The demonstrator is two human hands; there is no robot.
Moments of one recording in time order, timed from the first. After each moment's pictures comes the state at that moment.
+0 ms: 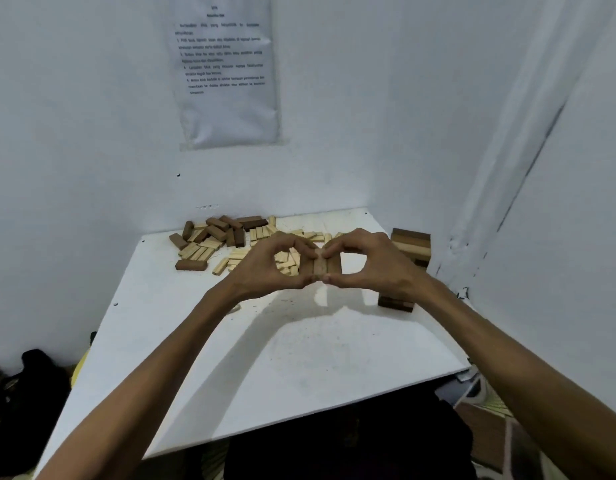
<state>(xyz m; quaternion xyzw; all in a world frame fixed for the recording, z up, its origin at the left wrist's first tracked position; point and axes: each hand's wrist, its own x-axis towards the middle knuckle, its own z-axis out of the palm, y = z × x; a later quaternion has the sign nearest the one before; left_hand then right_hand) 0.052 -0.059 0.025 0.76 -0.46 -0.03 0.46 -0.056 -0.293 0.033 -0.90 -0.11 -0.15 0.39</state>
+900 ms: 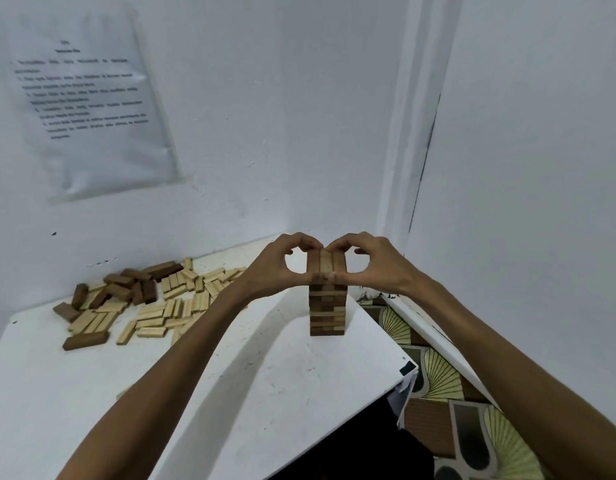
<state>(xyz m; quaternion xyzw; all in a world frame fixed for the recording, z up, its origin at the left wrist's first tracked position) 0.067 -0.230 0.040 0.71 -0.56 -0.10 0.41 -0.103 -0.418 0.048 -0.92 0.04 -0.20 0.32</state>
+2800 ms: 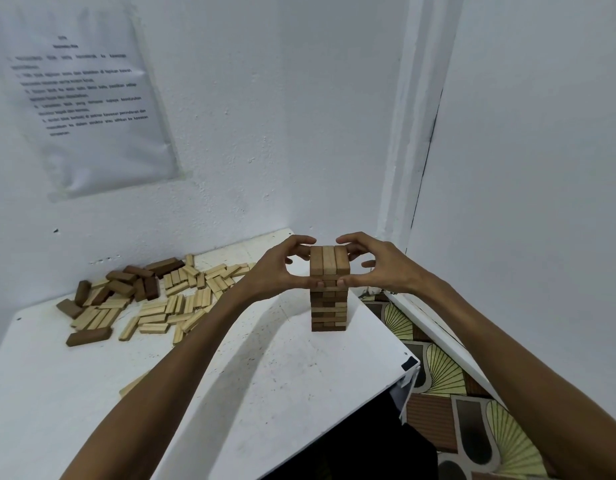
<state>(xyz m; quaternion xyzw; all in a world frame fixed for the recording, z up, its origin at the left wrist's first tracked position) 0.079 -0.237 0.014 0.73 -0.52 -0.14 0.41 -0.104 -0.437 0.027 -0.91 0.08 -0.14 0.38</state>
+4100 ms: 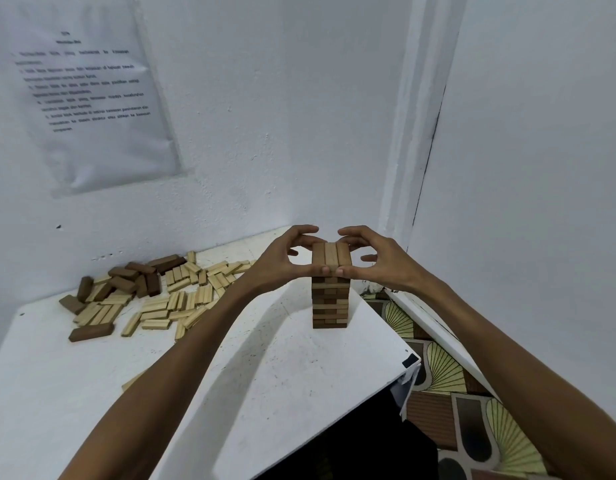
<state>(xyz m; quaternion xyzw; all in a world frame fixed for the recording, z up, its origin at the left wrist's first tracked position) 0.066 -0.235 0.028 0.72 -0.51 -0.15 0.45 -0.105 -0.428 0.028 -0.89 0.08 -0.19 0.40</state>
